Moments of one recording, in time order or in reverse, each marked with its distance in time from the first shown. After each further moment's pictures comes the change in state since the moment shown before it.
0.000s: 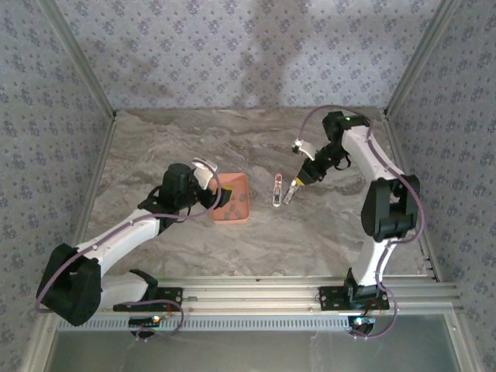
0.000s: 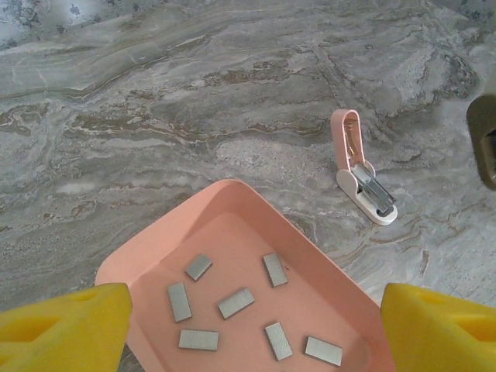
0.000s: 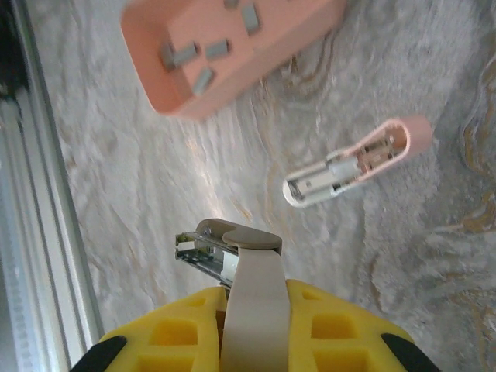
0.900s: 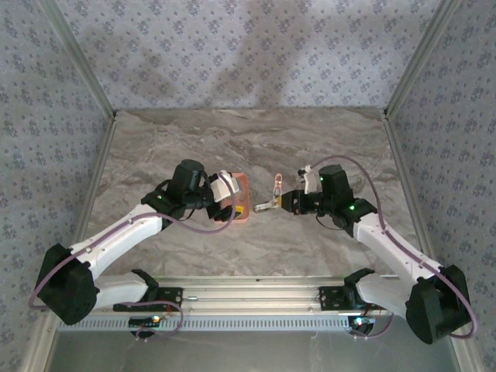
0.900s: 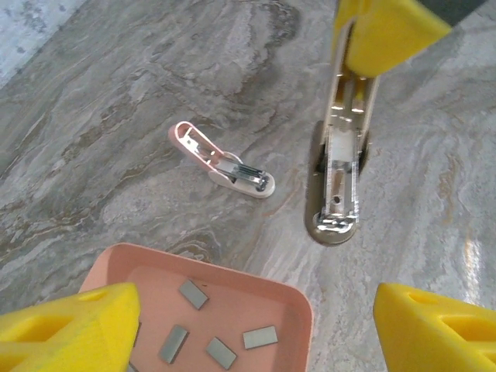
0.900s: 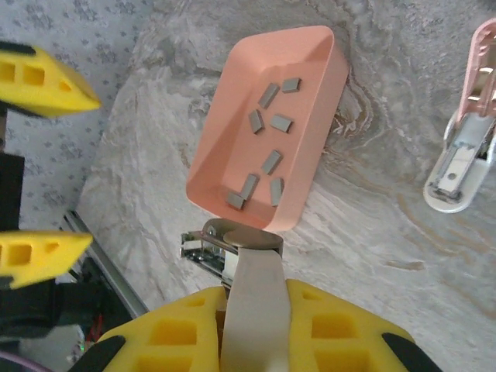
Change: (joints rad) left arm -0.121 0.000 0.159 -0.272 0.191 0.444; right arm 0.248 -0.798 -0.954 1.070 0.045 1.386
